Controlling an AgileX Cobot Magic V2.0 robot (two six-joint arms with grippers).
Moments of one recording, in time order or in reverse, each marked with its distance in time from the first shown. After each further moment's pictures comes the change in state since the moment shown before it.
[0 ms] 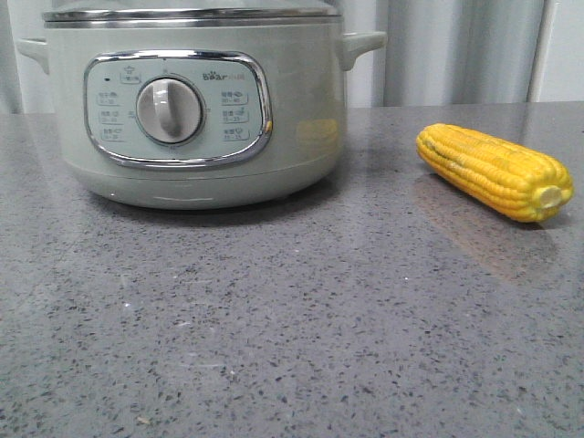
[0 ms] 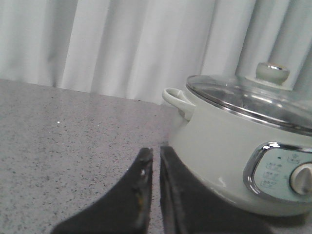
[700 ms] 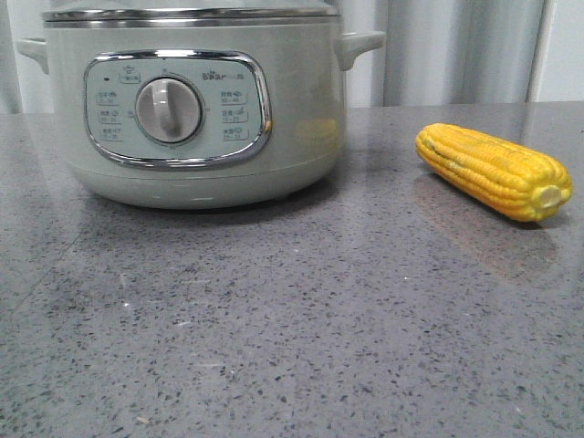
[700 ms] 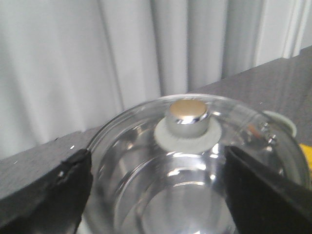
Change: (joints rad) left arm -0.369 0.976 -0.703 0.109 -0.094 0.185; right arm 0.000 0.511 -0.426 -0.068 0.364 -0.088
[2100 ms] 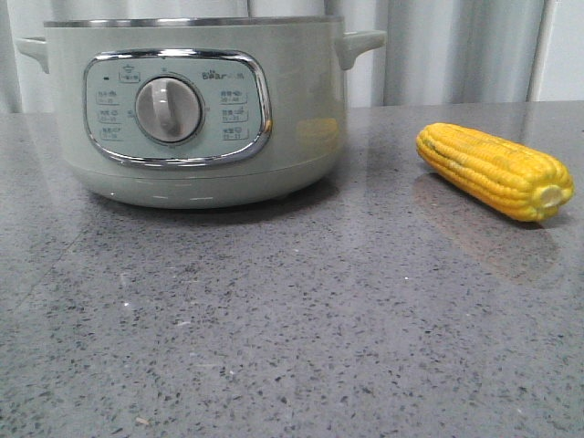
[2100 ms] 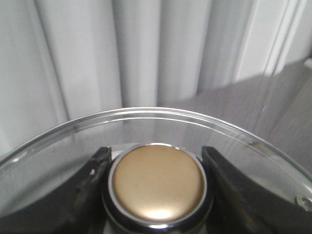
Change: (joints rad) left arm -0.076 0.418 -0.357 -0.131 -0.067 -0.002; right arm 0.000 0.011 -0.002 -0.009 -0.042 -0.003
